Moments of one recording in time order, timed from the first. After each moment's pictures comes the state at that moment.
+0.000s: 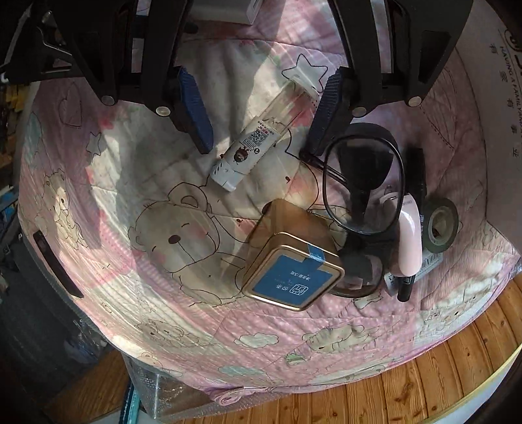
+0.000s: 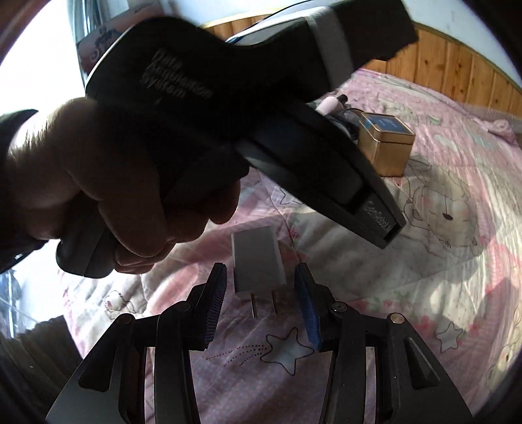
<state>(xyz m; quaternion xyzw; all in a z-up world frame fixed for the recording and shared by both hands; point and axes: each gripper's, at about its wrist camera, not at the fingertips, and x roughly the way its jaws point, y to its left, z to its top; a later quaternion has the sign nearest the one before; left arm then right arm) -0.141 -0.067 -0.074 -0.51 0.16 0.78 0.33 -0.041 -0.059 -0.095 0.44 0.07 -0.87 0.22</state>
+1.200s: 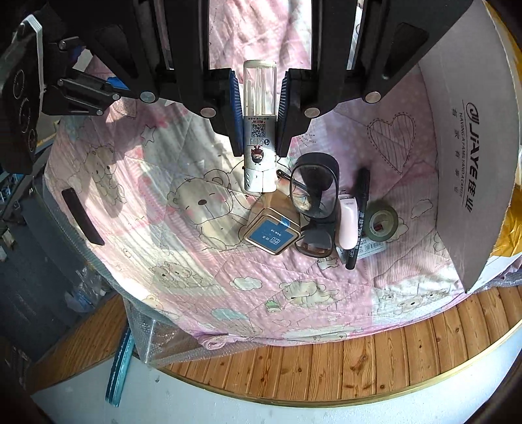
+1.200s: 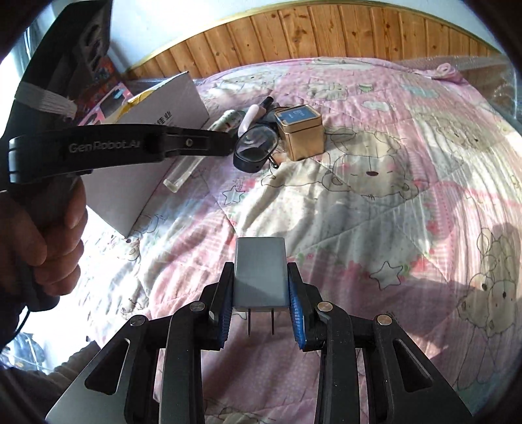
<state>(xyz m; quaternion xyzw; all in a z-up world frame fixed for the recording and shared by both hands) -0.103 -0.116 0.000 -0.46 0.06 0.83 0.31 -0.011 0.017 -0.054 0.46 -0.08 -0.87 0.14</state>
